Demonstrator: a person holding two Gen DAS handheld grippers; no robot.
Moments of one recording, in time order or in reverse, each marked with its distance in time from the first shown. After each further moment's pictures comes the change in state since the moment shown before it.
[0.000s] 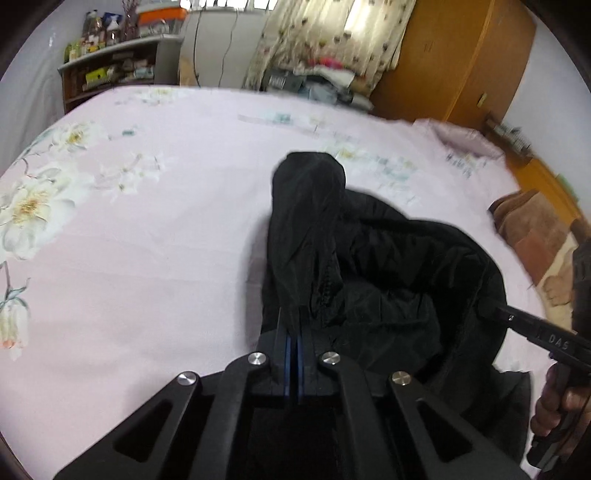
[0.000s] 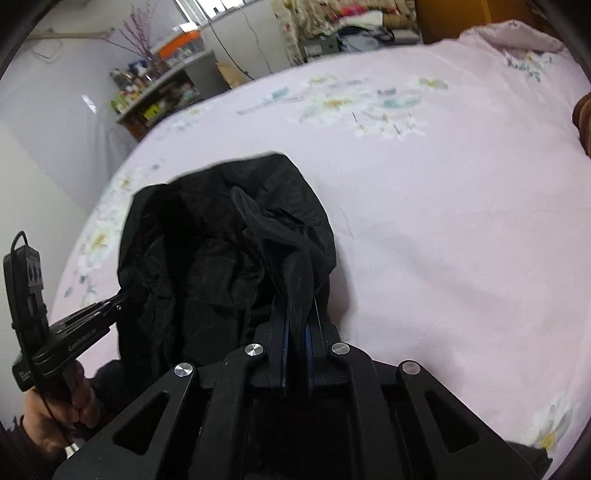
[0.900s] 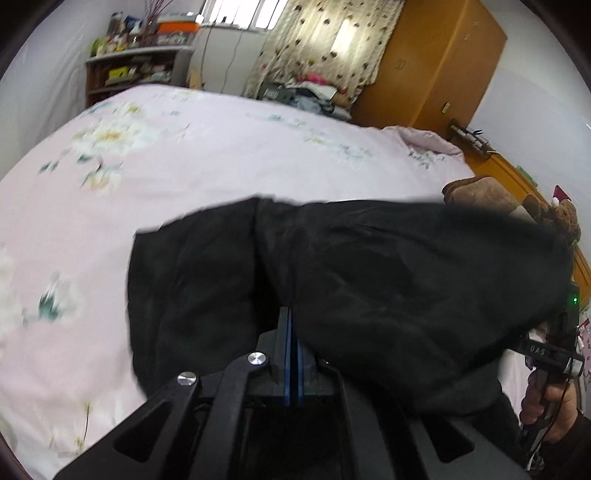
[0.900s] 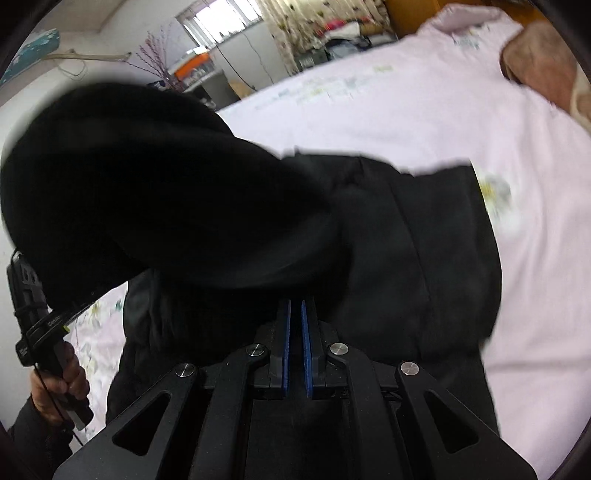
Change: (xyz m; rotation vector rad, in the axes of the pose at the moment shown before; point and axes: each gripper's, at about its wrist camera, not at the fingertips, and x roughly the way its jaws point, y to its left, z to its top) left arm -0.179 0.013 -0.182 -0.027 -0.031 -0.051; right arm -0.153 -0.021 -0.222 0.101 0.006 0.059
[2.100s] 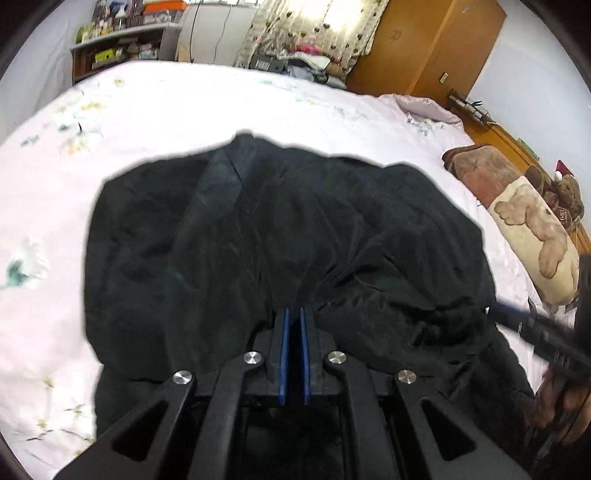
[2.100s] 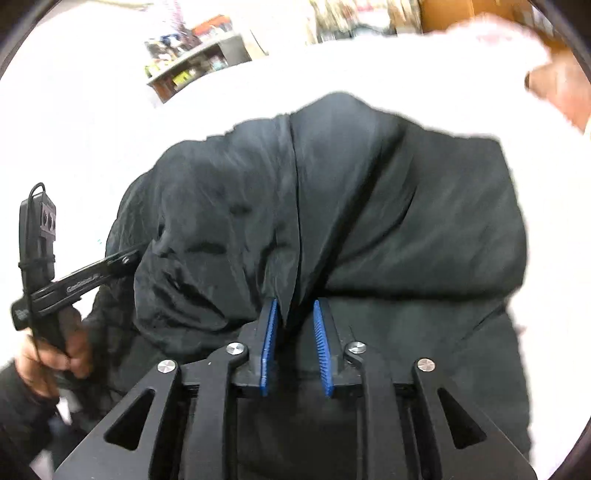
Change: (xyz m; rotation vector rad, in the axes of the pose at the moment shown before) left arm 0.025 -0.013 -0.034 0.047 0.074 -0.012; right arm 0.016 0.058 -0.032 -0.234 -0.019 -0.133
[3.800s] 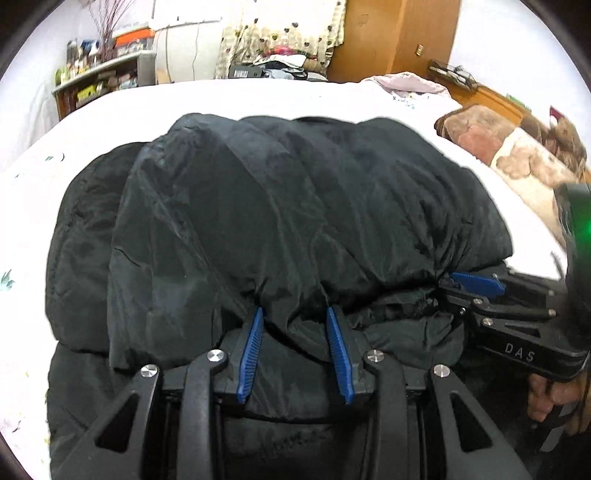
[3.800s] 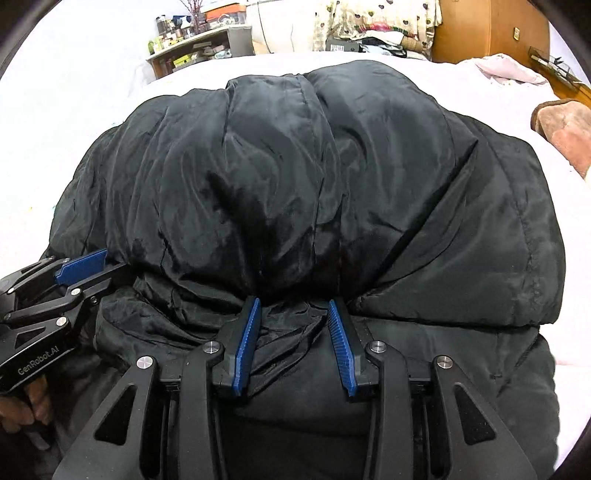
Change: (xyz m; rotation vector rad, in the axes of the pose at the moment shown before) left arm 0.028 -0.042 -0.045 0.133 -0.001 0.070; right arm 0.073 0.016 -0.016 -0.070 0.055 -0.105
